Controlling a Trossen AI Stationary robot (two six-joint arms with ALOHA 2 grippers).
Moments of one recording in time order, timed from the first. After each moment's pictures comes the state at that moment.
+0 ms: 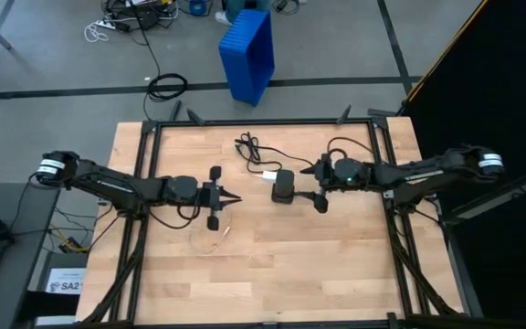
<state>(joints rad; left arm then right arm) -0.08 1.11 0.44 0.39 -0.16 0.28 -0.07 1.08 0.46 0.19 0.13 0.07</state>
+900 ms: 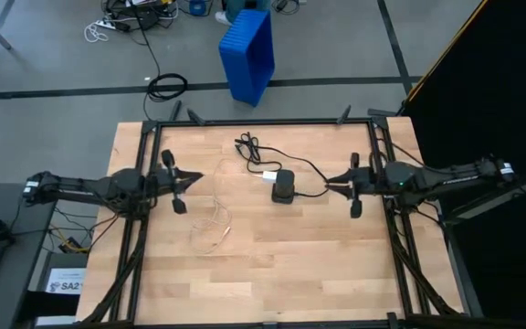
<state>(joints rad) -0.07 0.27 0.16 0.19 -0.35 0.18 0.09 0.45 0.29 0.07 0.21 -0.02</state>
